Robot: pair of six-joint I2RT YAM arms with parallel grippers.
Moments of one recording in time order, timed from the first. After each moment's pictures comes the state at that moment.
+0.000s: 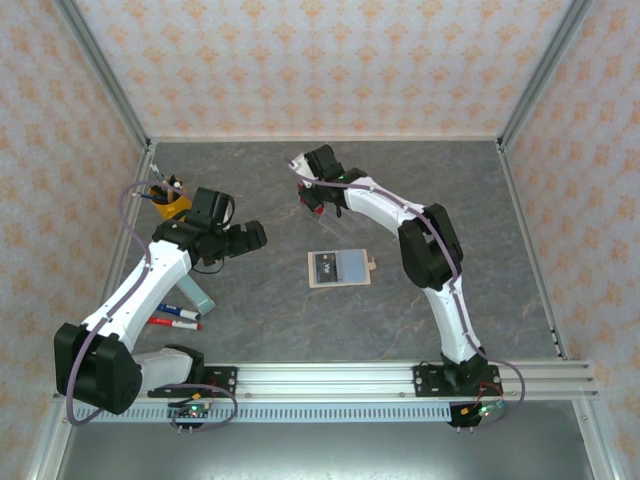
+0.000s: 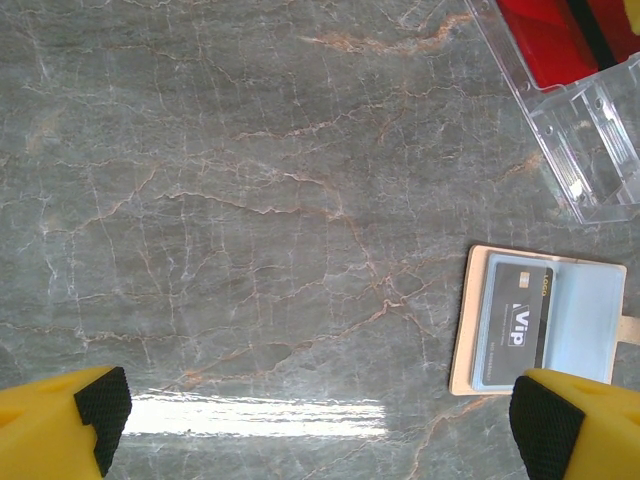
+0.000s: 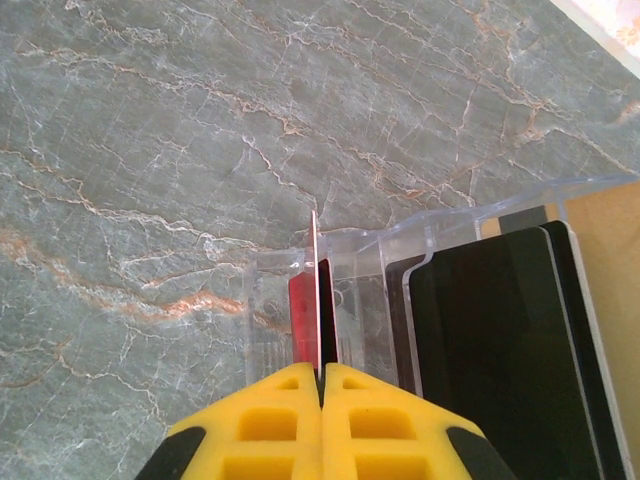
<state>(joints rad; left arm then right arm) -0.23 1.22 0.99 -0.82 0.10 -0.60 0.62 2.24 1.87 -0.46 0.01 -0.23</state>
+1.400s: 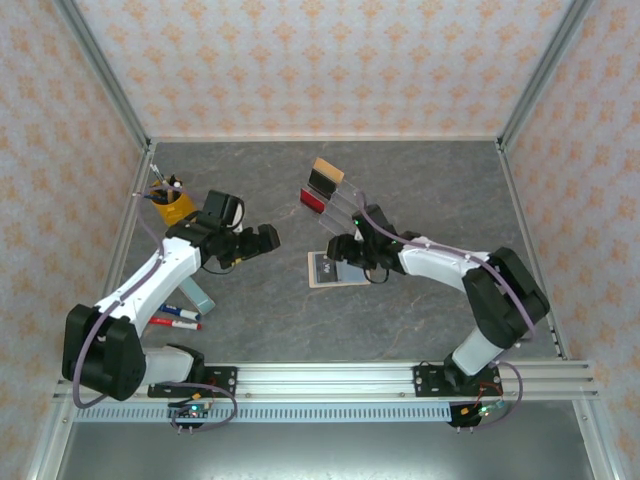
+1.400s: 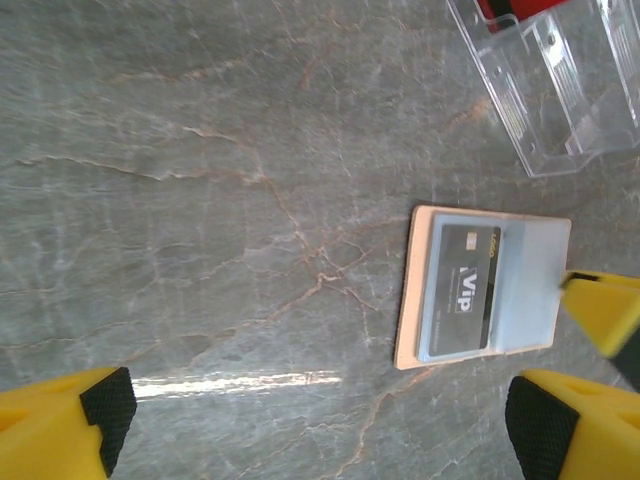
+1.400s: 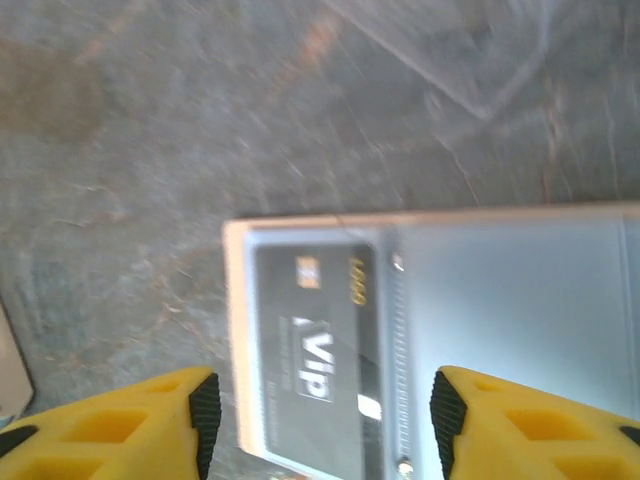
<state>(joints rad) -0.27 1.31 0.94 -0.69 0.26 -0.64 0.62 1.62 0.86 -0.15 -0.25 0.81</state>
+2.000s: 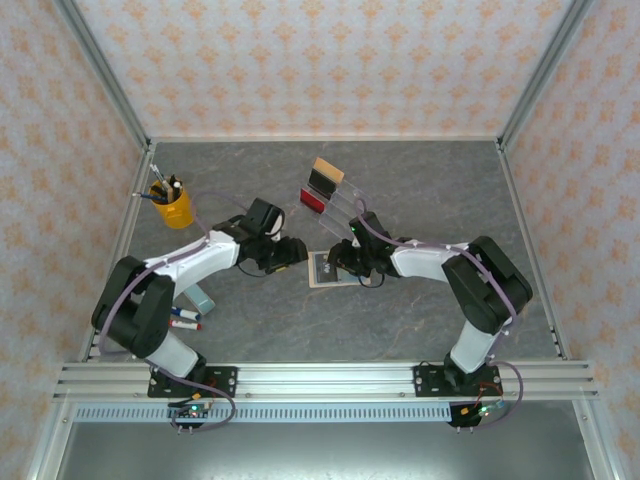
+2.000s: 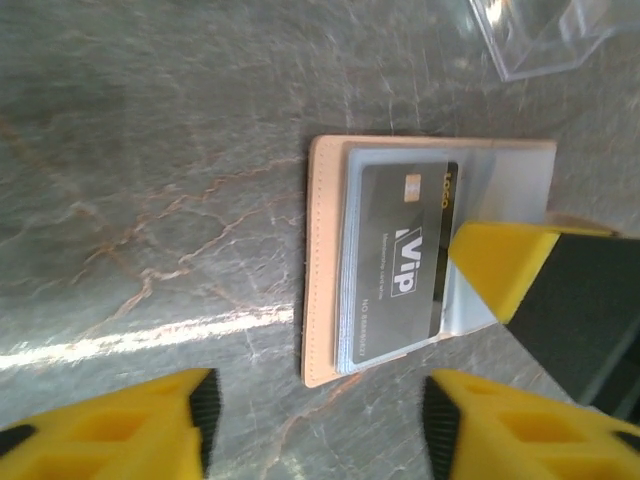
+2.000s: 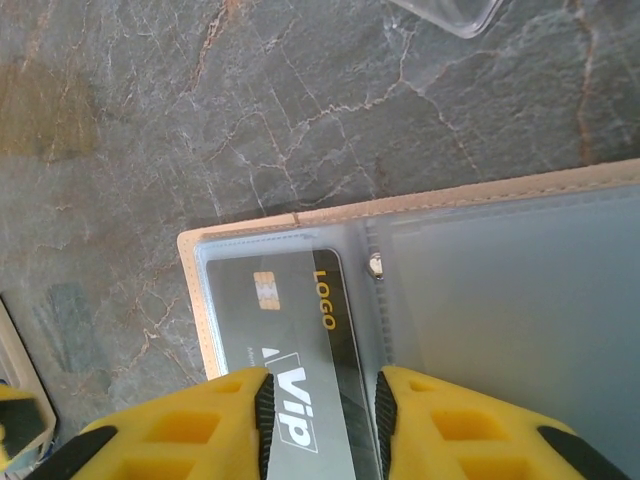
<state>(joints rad) -0.45 1.58 0.94 -0.46 0.35 -0.76 0.62 1.72 0.85 -0.04 -0.30 0.93</state>
